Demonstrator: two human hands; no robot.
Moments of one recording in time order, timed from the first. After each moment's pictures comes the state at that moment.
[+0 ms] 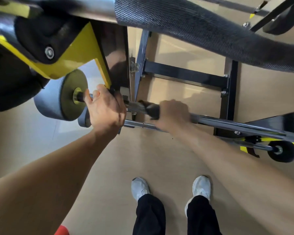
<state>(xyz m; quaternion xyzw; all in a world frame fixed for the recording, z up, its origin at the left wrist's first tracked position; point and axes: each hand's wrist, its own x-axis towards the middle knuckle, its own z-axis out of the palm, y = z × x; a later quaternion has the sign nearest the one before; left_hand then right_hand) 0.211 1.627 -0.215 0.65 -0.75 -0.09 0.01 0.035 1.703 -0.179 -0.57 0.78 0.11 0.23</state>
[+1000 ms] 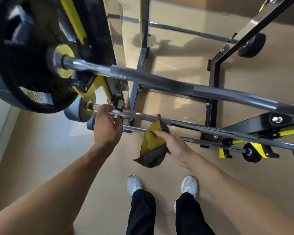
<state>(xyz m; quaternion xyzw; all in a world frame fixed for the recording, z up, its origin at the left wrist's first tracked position) 0.202 1.711 -0.067 0.65 -0.68 -0.27 0.20 0.019 1.822 -0.037 -0.11 0.67 -0.32 0.66</state>
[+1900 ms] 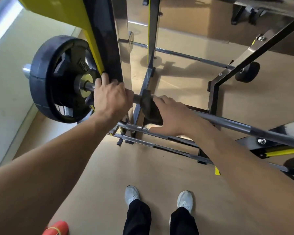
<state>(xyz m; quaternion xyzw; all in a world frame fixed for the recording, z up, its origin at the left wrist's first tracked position) 0.155 1.638 0.078 0.55 -0.83 0.05 0.08 -0.027 1.727 0.095 -0.72 0.64 0.05 0.24</state>
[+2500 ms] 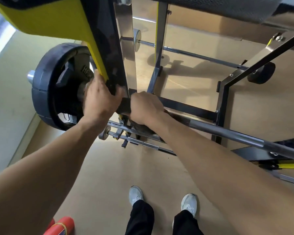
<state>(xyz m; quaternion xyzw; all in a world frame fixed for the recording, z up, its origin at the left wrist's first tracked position) 0.177 1.609 0.083 0.63 -0.71 -0.16 0.26 0.045 1.646 0.078 -0.70 0.68 -0.04 0.20</state>
